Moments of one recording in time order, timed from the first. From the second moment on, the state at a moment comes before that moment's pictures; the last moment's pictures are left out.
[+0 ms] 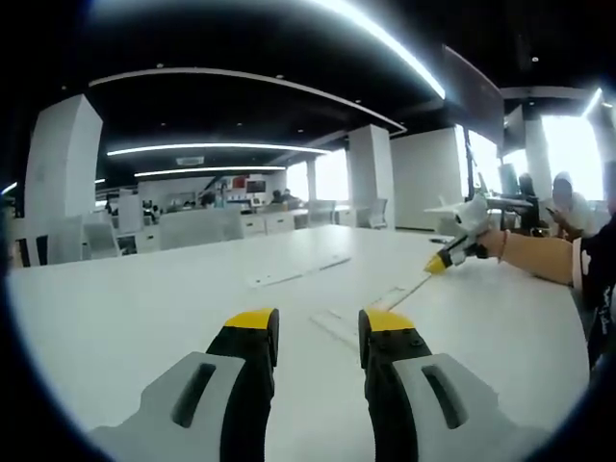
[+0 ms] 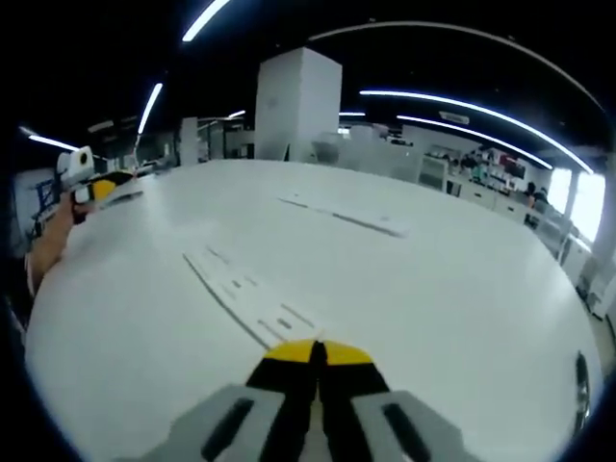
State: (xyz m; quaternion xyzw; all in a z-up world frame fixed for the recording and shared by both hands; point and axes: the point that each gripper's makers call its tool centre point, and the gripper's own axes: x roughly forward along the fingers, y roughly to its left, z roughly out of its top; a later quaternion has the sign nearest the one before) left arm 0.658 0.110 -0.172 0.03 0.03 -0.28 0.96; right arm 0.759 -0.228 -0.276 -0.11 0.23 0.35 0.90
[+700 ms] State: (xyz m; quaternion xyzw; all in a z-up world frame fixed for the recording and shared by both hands) left arm 0.660 0.111 -0.172 0.03 0.02 -0.28 0.96; right arm 0.765 -0.229 -0.274 -0.11 0.23 0.36 0.90
